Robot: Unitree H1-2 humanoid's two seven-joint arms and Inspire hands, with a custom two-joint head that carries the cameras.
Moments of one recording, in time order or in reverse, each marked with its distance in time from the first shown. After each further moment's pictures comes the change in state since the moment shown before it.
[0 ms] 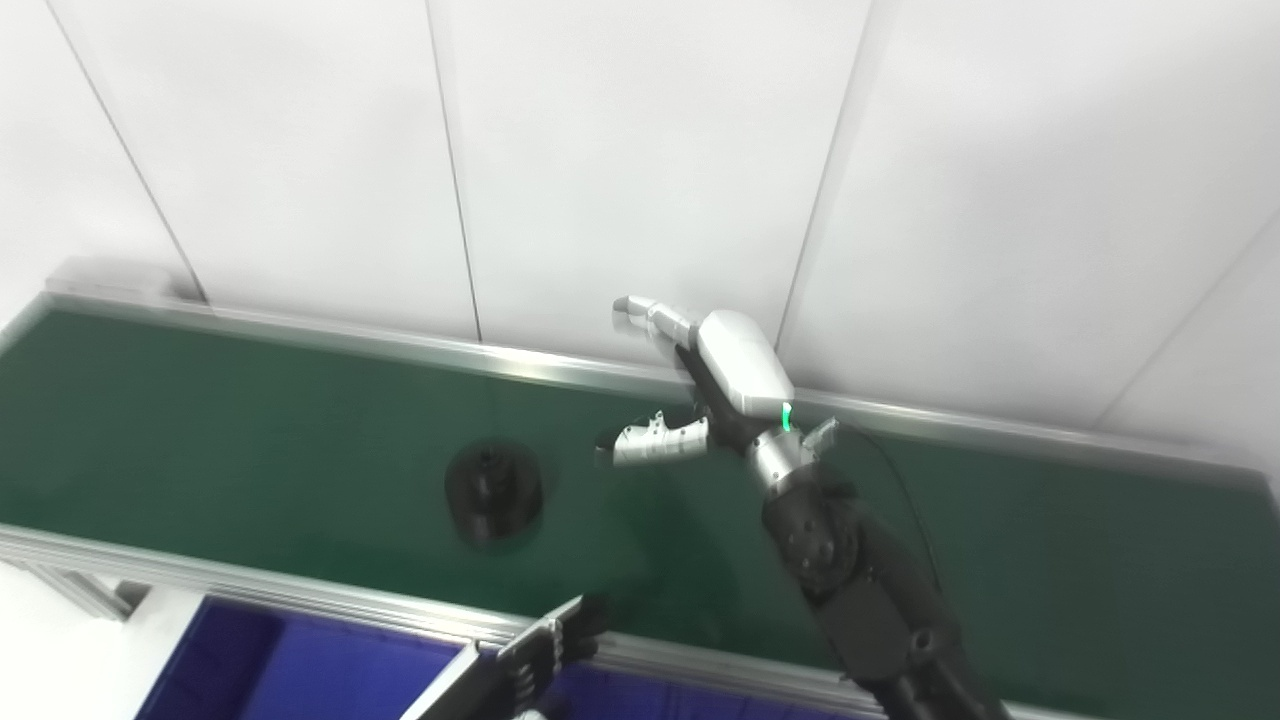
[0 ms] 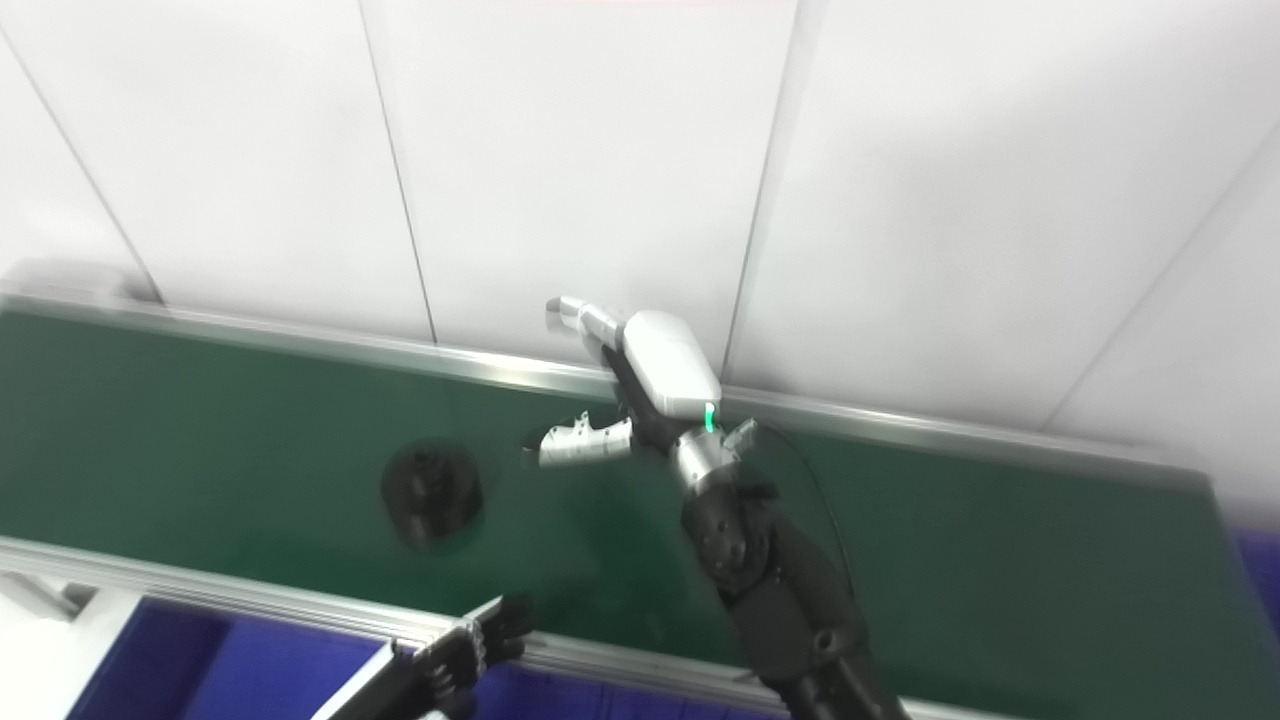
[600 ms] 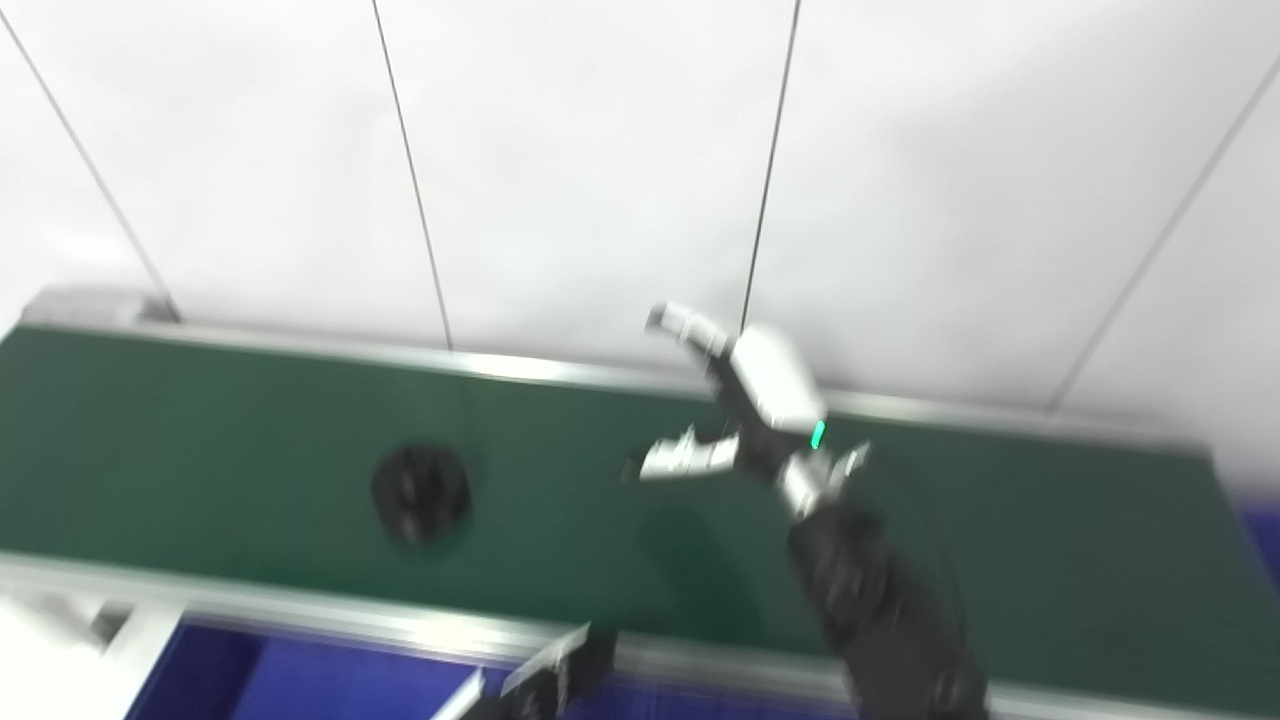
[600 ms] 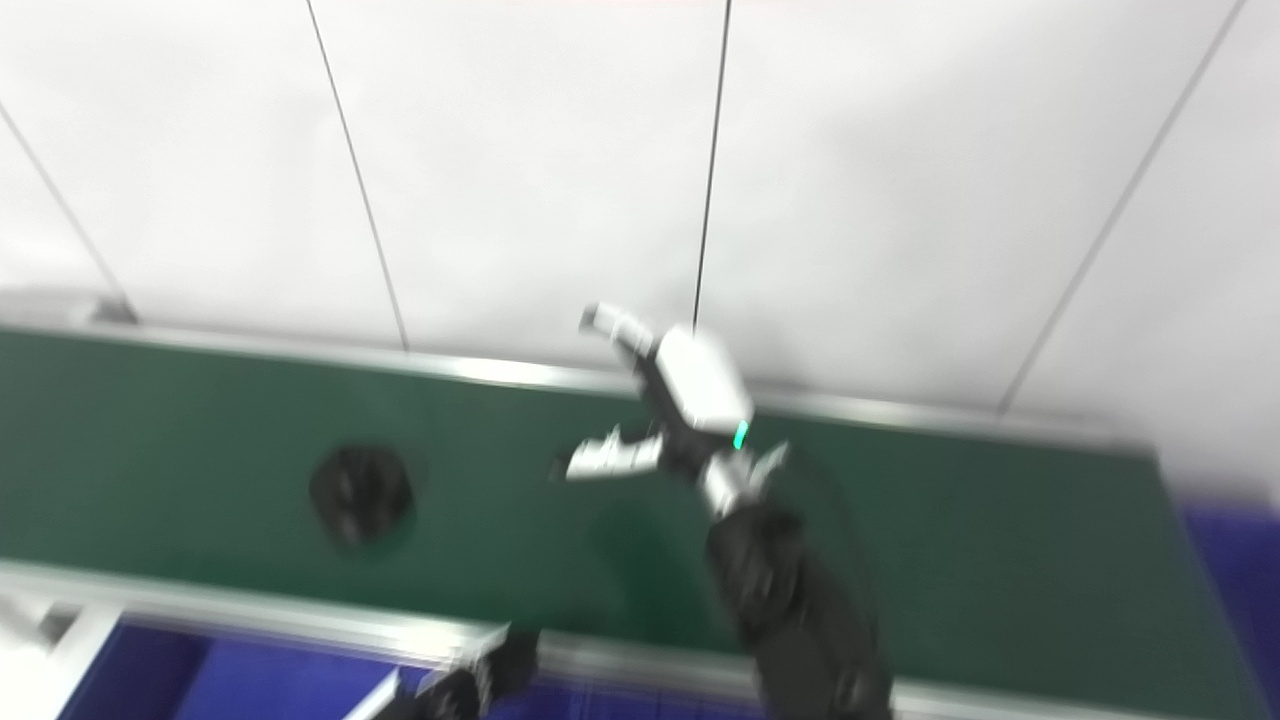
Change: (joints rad) left arm -0.007 -0.012 0.005 0.003 0.003 0.007 -0.004; right arm 0.013 0.001 -0.045 -0.044 -0.012 0.004 0.018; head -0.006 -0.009
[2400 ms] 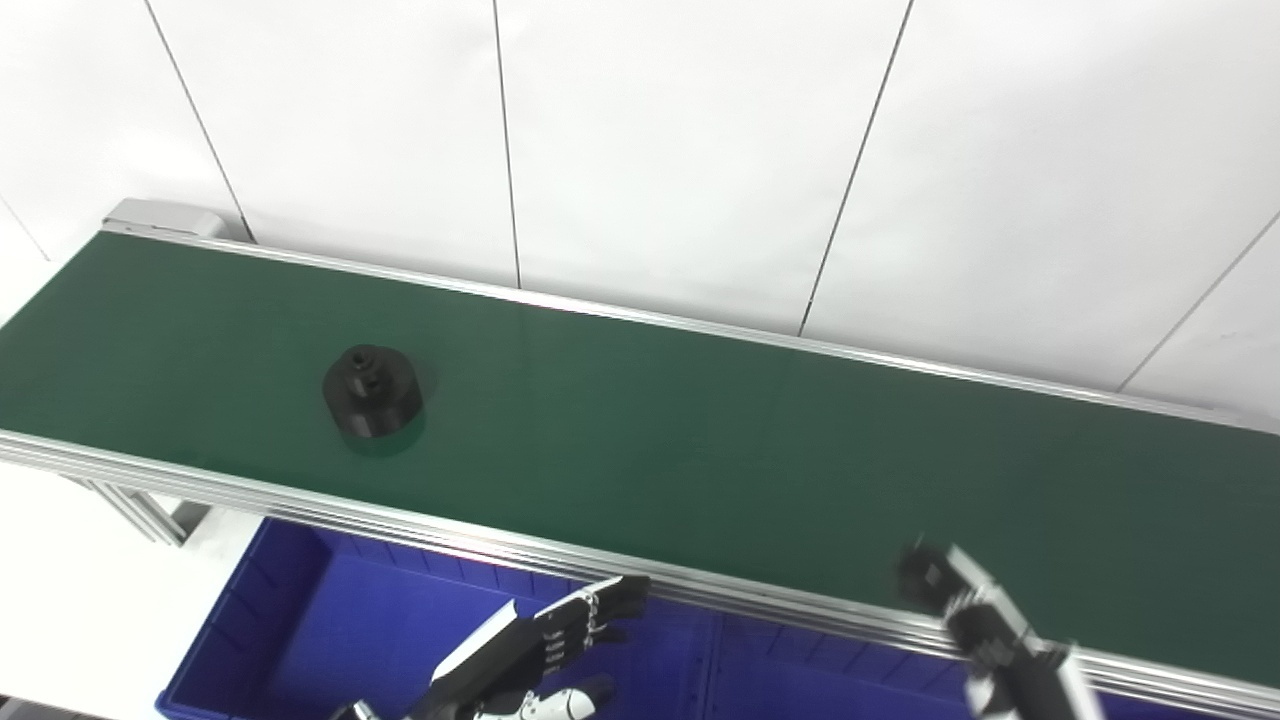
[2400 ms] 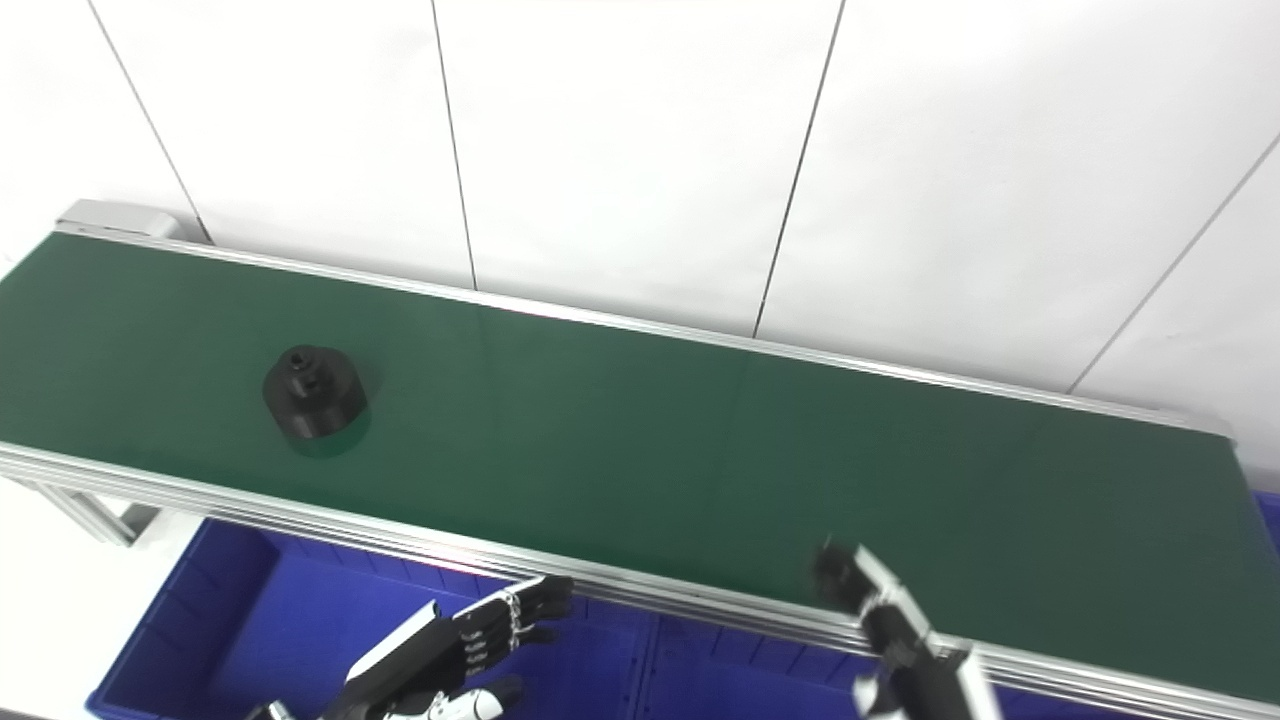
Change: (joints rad) left arm -0.033 0.002 -0.001 0.024 0.014 0.013 -0.008; right arm 0.763 -0.163 -0.330 -0.746 0.753 -0.201 0.425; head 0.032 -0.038
